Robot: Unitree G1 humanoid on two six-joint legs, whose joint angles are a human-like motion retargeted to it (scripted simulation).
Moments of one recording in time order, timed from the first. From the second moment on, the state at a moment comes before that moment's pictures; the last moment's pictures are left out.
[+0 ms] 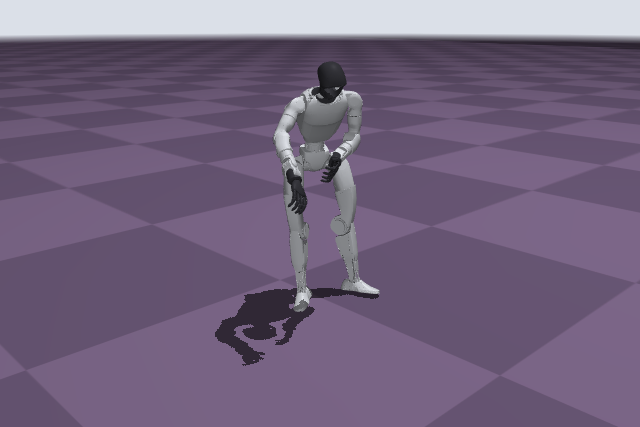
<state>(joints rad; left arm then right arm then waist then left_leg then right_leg) -0.75 0.02 -0.67 0.23 -0.41 -0.20 0.38 -1.29 -0.86 0.98 0.88 -0.99 0.13 0.02 0.02 0.05 0.52 -0.31 0.20 0.82 -0.09 0.19 -0.26 -0.39 -0.11 -0.56 -0.02 0.21 0.26</state>
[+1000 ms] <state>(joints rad) -1.18 -0.07 -0.69 0.73 -0.37 -0.14 0.26 -1.33 -0.87 1.25 1.18 -1.00 0.12 0.08 0.16 0.01 0.50 -0.42 0.05 0.45 -0.09 0.11 -0.26 -0.32 -0.22 -0.63 0.09 0.07 0.26</state>
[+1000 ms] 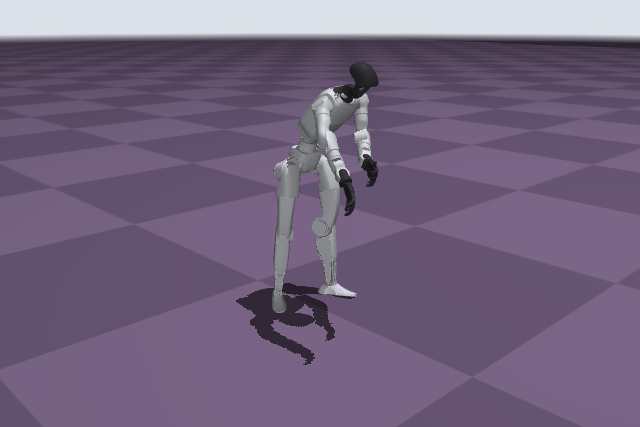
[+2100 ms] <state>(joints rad) -0.06 0.30 -0.54 -0.03 -0.45 -0.22 0.20 -0.80 -0.70 0.91 0.47 -1.12 0.06 -0.03 0.15 0.13 0.52 -0.45 0.02 0.46 -0.09 0.11 -0.26 -0.37 -0.24 -0.54 0.09 0.11 0.26</state>
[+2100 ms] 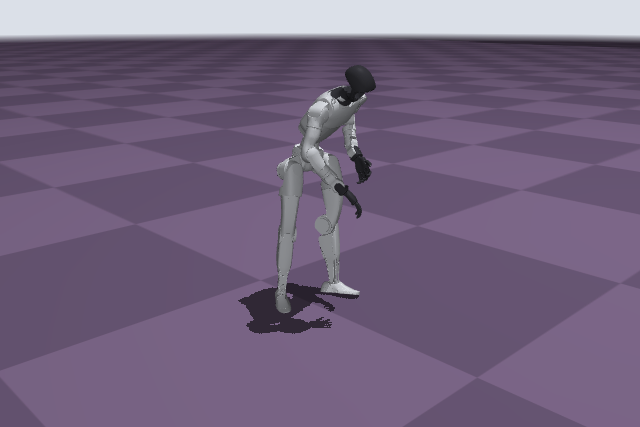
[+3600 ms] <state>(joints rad) 0.05 0.31 -0.34 0.01 -0.51 -0.22 0.22 -0.74 -0.31 0.93 0.63 -0.64 0.05 0.13 0.24 -0.09 0.52 -0.45 -0.02 0.33 -0.09 0.07 -0.26 -0.29 -0.28 -0.68 0.12 0.05 0.26</state>
